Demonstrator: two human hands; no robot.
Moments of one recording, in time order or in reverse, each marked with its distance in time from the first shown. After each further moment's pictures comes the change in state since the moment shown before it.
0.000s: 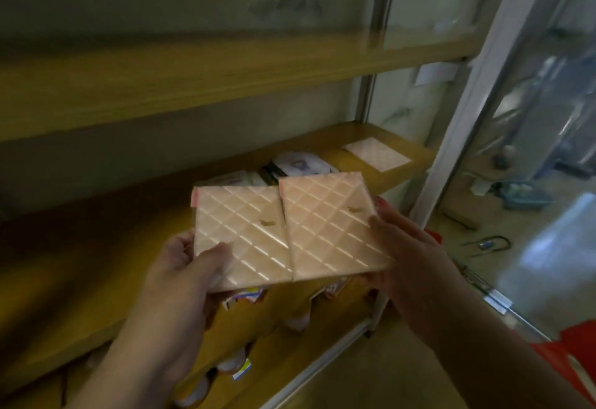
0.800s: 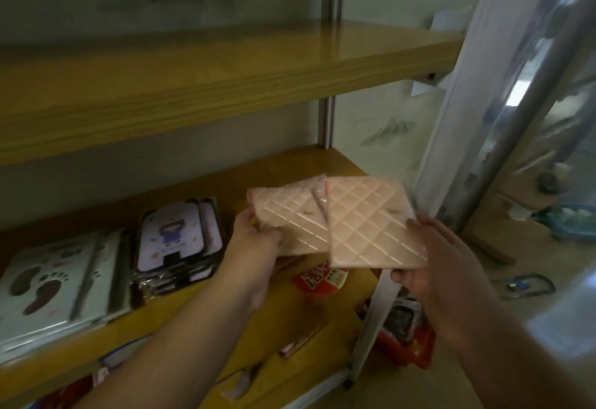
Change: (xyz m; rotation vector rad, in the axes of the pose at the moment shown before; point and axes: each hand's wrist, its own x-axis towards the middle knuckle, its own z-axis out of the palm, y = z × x) left_hand 0.202 -0.076 0.320 0.114 0.052 -0.133; right_hand 0.244 -0.102 -0.235 0.072 0.090 0.058
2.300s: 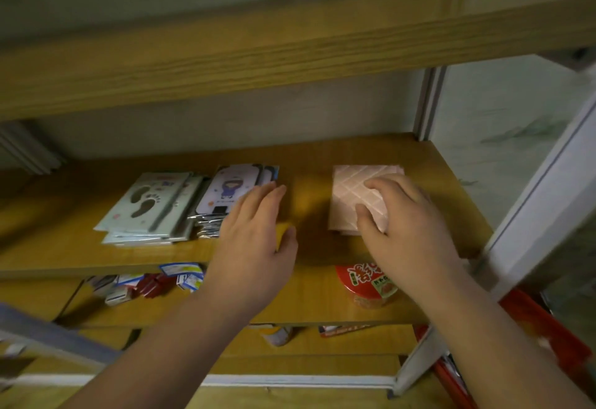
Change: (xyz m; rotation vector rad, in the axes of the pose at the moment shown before) left_hand -0.057 -0.006 0.001 1.257 0.522 0.475; right_hand 0.093 0.010 0.053 -1.213 -0.470 -0.948
